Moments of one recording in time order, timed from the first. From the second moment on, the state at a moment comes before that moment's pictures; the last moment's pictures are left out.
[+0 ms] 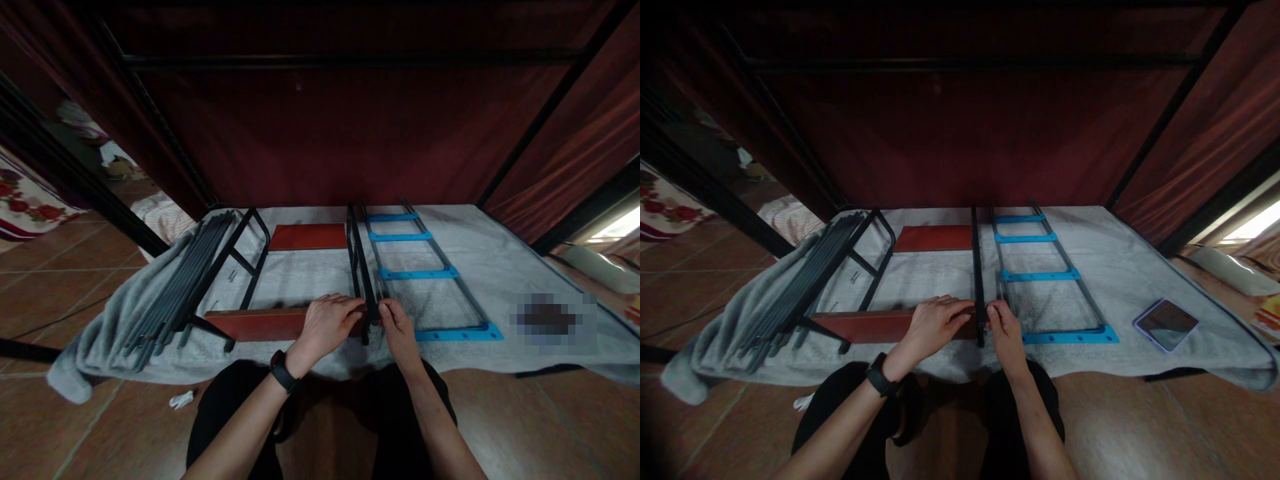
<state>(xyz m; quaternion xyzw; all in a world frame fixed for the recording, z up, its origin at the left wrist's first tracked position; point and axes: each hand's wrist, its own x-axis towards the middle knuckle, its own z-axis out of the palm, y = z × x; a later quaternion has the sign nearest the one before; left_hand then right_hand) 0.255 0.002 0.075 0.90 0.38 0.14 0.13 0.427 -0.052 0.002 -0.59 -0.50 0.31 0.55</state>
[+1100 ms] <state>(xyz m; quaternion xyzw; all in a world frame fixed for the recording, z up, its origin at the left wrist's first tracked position) 0.255 0.000 0.076 0.90 0.39 0.14 0.13 0.425 -0.050 0.000 -0.58 -0.52 0.30 0.55</state>
